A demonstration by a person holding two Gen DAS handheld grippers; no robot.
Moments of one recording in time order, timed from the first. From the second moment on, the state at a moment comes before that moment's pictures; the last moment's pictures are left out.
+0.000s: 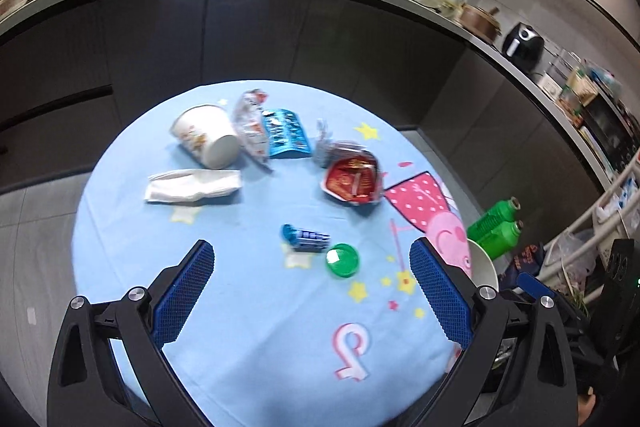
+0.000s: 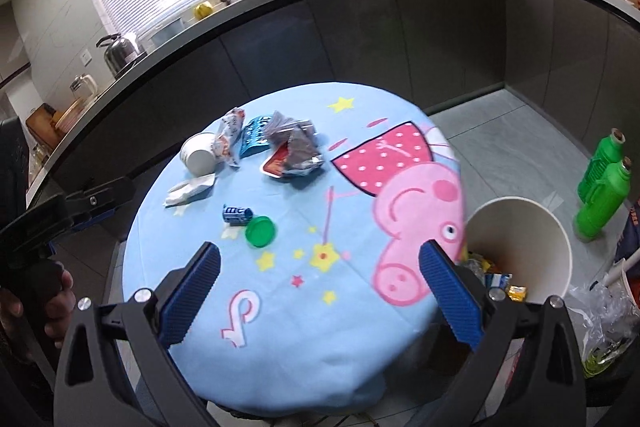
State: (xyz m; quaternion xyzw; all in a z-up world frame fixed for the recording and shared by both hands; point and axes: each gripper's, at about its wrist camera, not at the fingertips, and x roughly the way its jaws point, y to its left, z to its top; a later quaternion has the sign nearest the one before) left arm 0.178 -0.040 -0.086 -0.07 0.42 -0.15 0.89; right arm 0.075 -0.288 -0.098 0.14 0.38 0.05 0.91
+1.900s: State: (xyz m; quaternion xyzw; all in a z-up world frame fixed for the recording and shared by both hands) left arm 0.327 0.042 -0.200 0.03 0.51 -0.19 0.84; right arm 0.159 -0.235 -0.144 0.12 0.44 0.08 0.89
